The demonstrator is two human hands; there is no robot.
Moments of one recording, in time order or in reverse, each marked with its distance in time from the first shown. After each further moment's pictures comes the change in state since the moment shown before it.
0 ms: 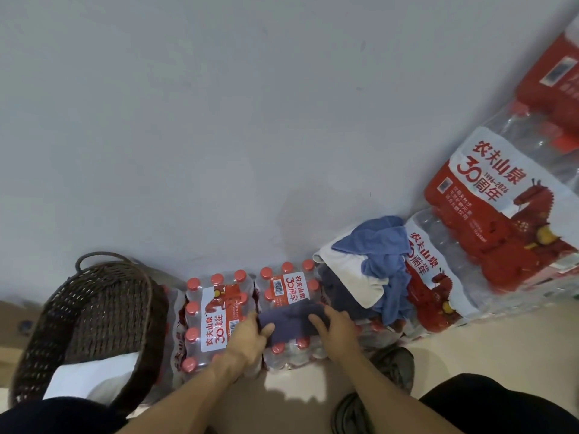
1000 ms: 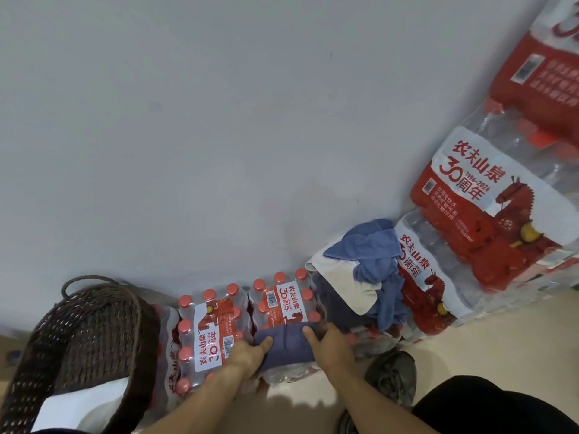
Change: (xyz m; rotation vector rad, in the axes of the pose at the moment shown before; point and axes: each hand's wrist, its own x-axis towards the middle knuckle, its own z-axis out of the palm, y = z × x) left_hand 0.010 0.009 0.017 -0.180 -0.017 -0.354; right_hand -0.005 -0.007 0.010 -0.085 0.075 0.240
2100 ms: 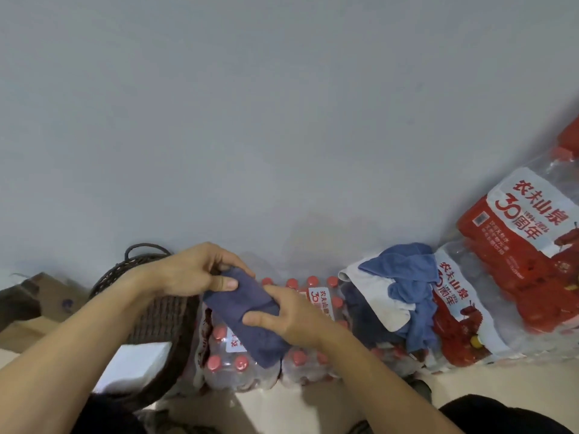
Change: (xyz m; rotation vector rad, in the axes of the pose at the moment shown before) left_hand -0.098 0.086 -0.246 0.158 -0.472 0.768; right_hand -0.080 -0.181 -0.057 0.230 -0.594 -0.777
